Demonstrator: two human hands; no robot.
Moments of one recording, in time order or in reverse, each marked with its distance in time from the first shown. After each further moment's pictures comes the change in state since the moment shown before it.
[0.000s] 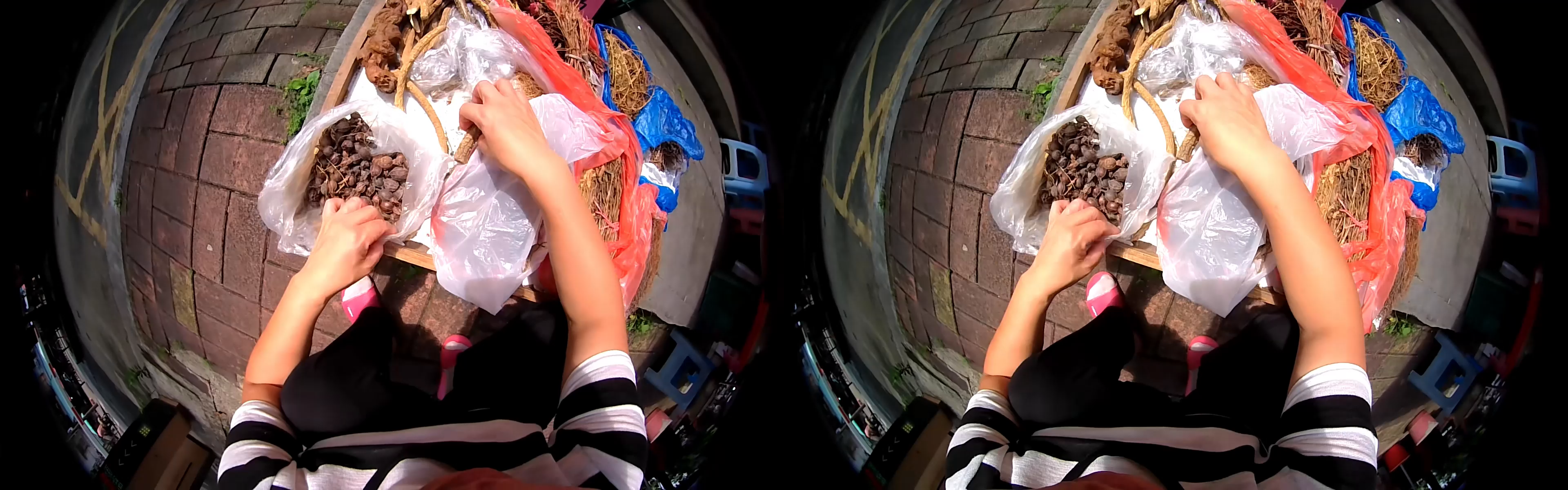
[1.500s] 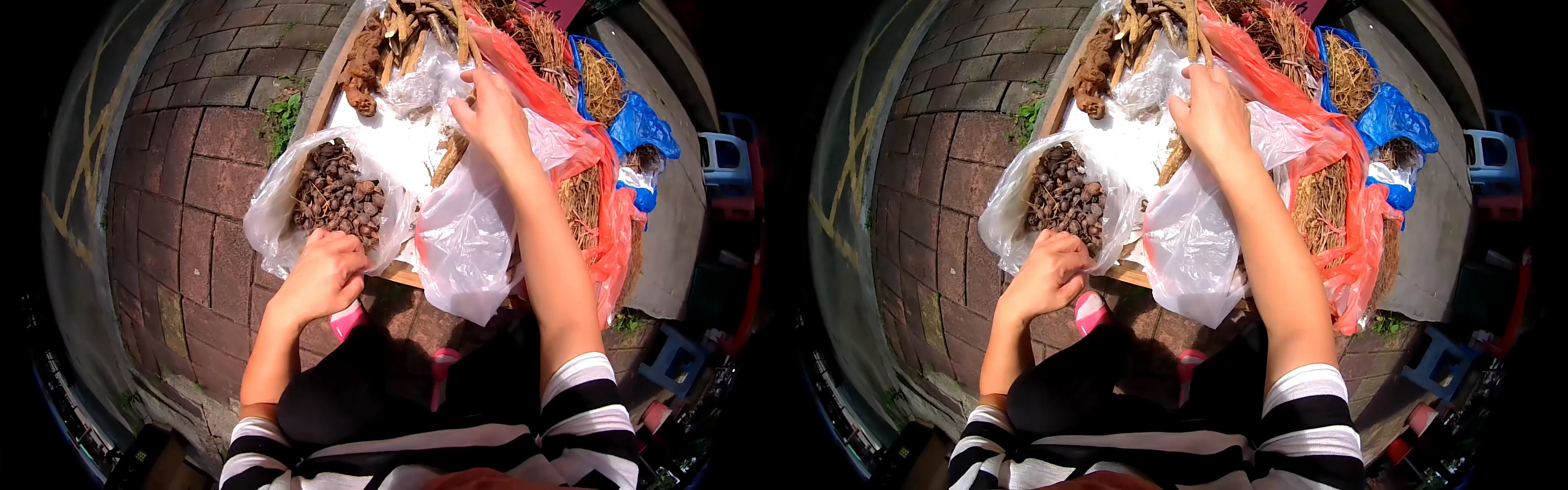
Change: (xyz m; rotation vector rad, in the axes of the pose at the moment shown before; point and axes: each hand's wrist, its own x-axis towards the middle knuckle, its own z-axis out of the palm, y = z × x) left_hand -0.004 0.008 -0.026 -0.127 -0.137 -0.018; right_hand 0.027 0.009 -0.006 0.293 0.268 0.446
